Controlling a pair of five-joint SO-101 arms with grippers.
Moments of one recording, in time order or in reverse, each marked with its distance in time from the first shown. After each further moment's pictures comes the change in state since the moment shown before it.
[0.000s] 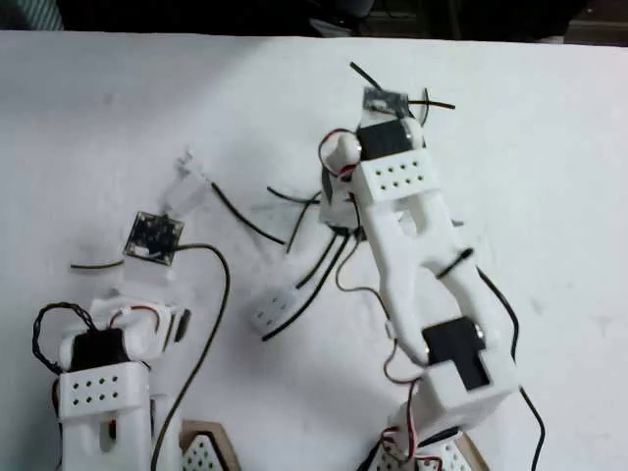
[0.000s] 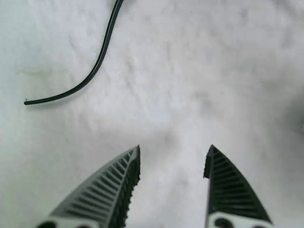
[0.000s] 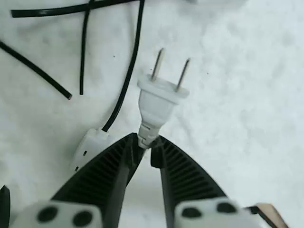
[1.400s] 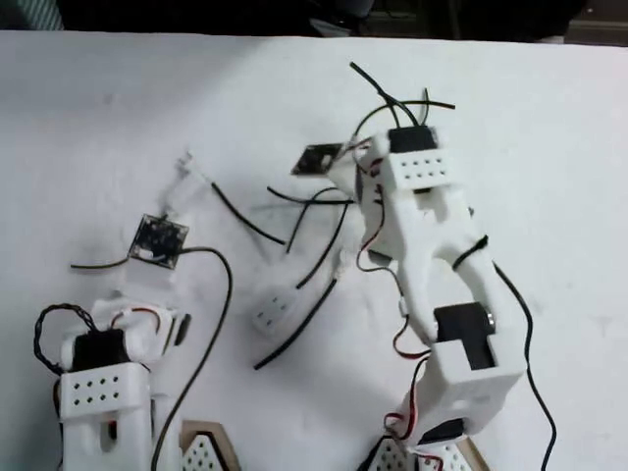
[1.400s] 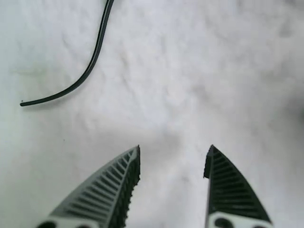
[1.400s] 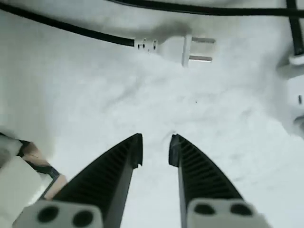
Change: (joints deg) left arm 0.0 0.0 0.9 0.0 -2.2; right arm 9.1 2.4 6.1 -2.0 89.9
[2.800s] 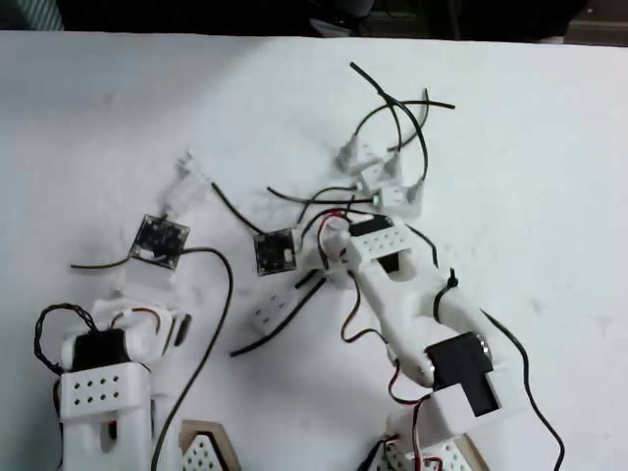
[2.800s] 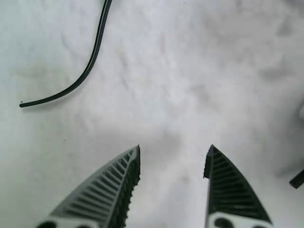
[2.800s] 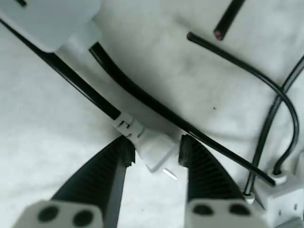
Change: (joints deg) left arm 0.0 0.0 0.0 0.0 -0.5; right arm -10.9 -8.2 41.3 -54.0 19.3
